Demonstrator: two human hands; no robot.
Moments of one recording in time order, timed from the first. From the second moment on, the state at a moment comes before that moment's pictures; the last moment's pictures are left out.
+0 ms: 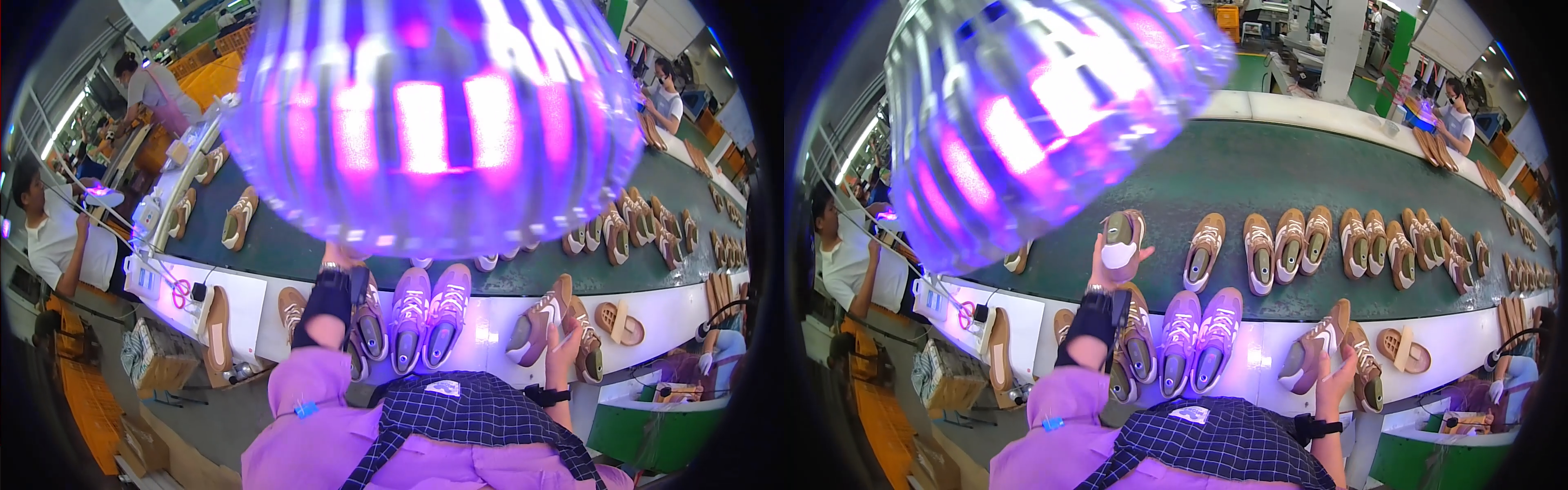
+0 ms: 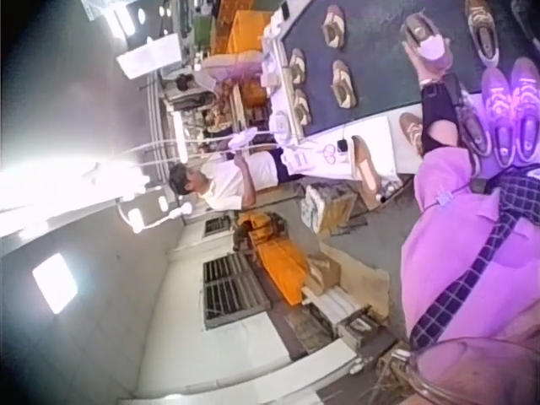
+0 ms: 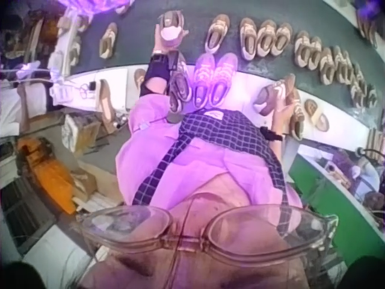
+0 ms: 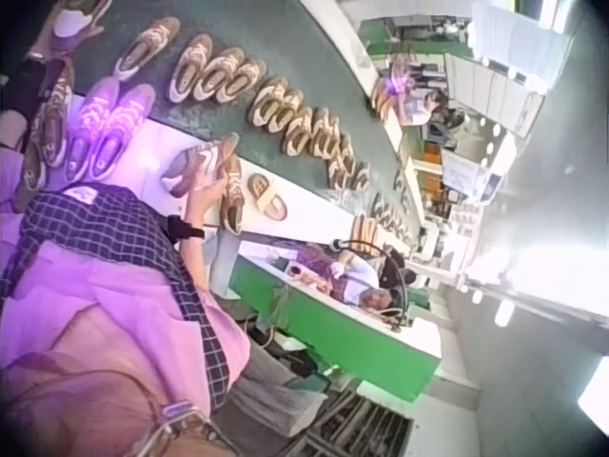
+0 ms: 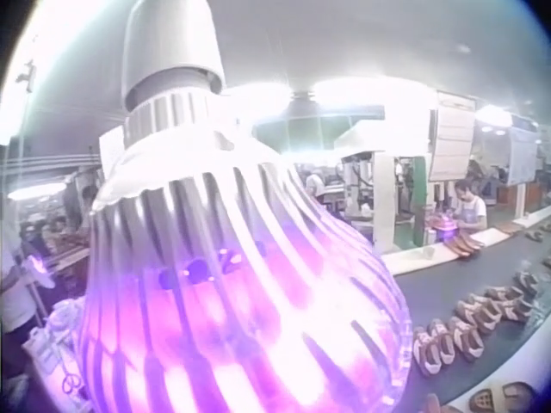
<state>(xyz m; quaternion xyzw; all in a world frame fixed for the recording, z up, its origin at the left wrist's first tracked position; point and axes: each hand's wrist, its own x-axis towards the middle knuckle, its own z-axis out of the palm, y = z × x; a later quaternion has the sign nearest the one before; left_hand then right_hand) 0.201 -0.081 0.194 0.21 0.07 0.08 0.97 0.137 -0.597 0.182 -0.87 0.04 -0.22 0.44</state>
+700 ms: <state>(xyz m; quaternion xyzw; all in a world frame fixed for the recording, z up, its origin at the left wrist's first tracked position) 0.266 -0.047 0.119 0.78 0.42 0.00 0.47 0.173 -0.567 0.199 -0.51 0.12 0.11 0.85</state>
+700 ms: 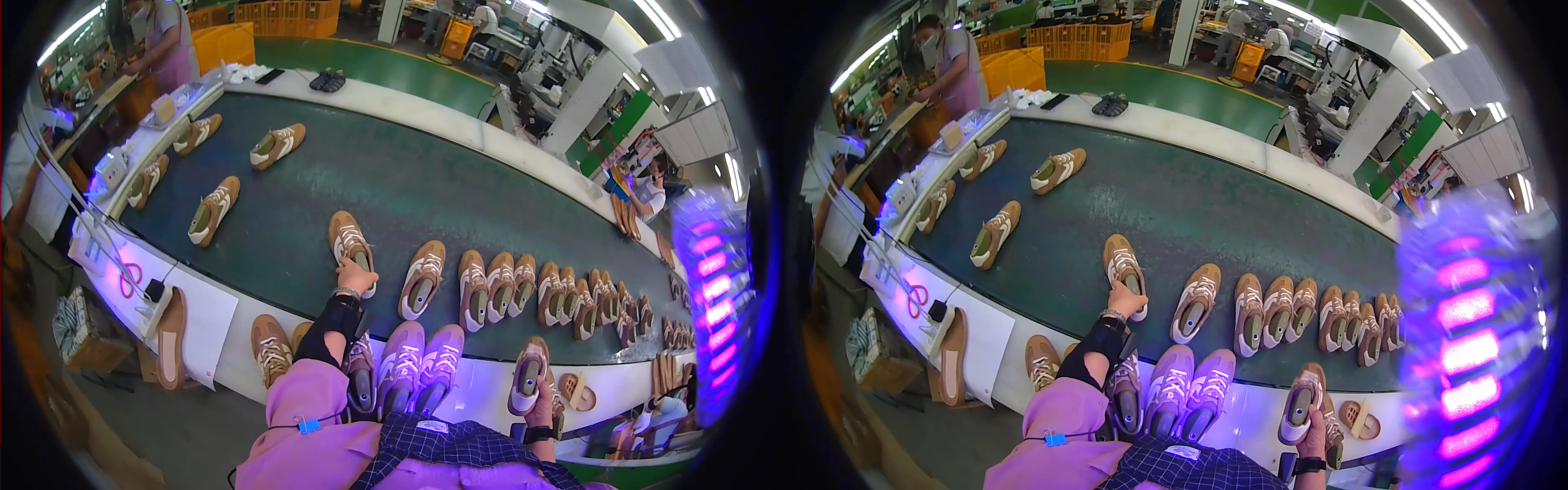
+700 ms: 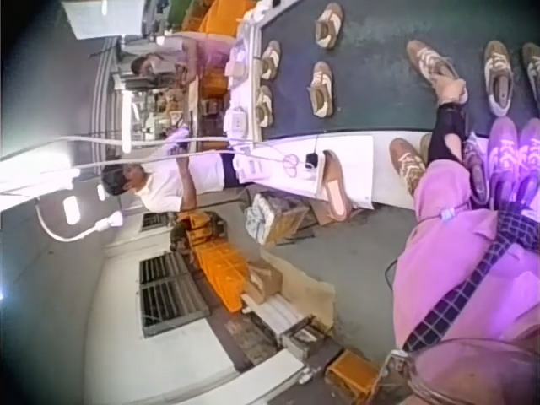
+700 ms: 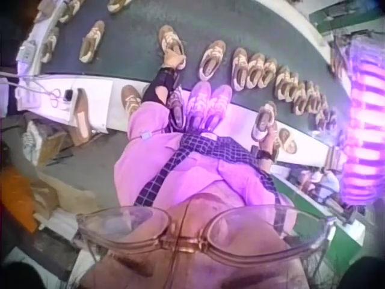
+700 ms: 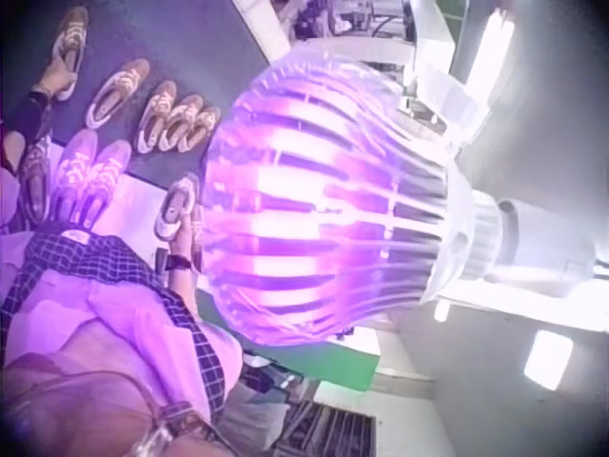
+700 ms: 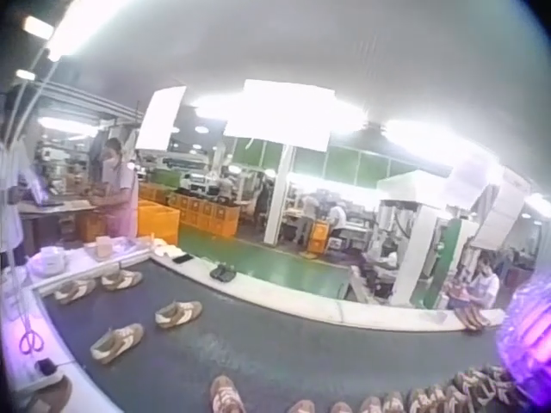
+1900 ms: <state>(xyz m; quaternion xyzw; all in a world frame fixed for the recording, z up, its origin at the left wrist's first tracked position) 0.257 -0.021 0.125 0.83 0.34 -0.06 0.44 0.349 -0.245 0.116 -0.70 0.14 0.27 0.65</state>
